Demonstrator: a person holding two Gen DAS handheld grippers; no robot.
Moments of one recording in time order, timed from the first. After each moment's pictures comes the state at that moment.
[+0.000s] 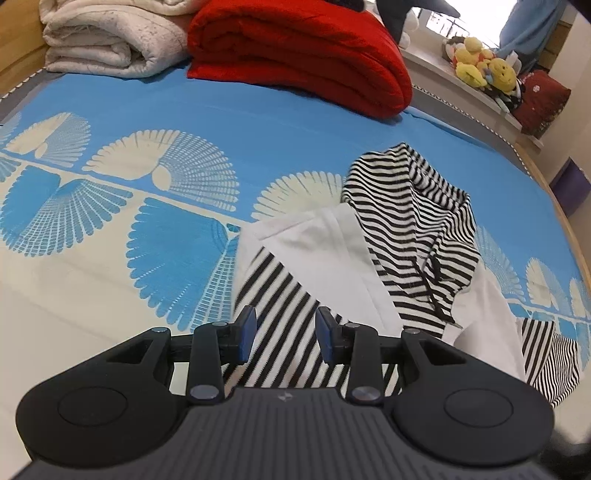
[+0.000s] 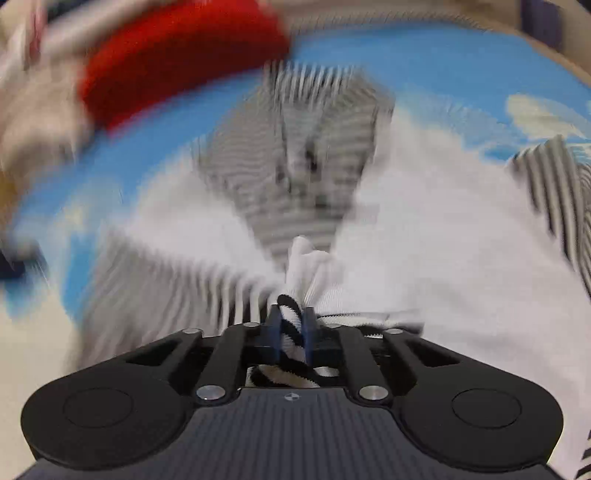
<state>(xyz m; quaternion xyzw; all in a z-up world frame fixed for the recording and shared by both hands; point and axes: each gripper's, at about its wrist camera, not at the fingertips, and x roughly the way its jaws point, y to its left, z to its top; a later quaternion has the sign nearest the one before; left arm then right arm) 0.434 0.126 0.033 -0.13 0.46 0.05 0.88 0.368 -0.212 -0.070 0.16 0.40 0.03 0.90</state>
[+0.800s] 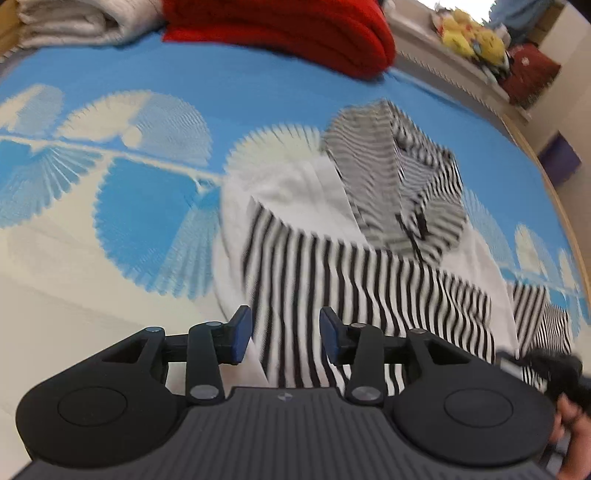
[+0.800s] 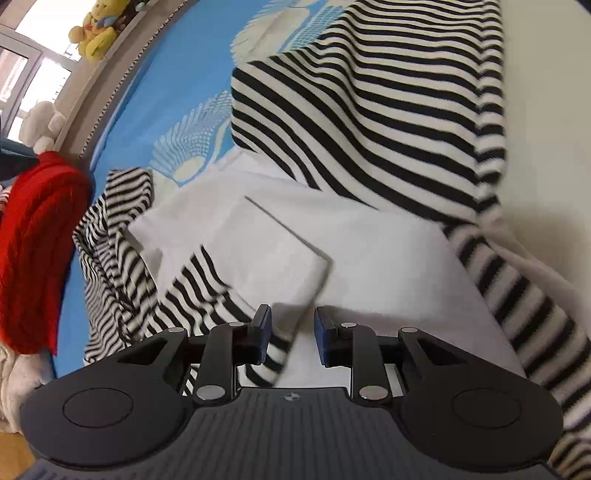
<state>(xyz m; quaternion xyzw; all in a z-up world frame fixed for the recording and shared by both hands) 0.429 0.104 -0.003 -0.13 0.52 0.00 0.85 0.361 -0.377 -0.144 0.44 0.44 -0.20 0.75</state>
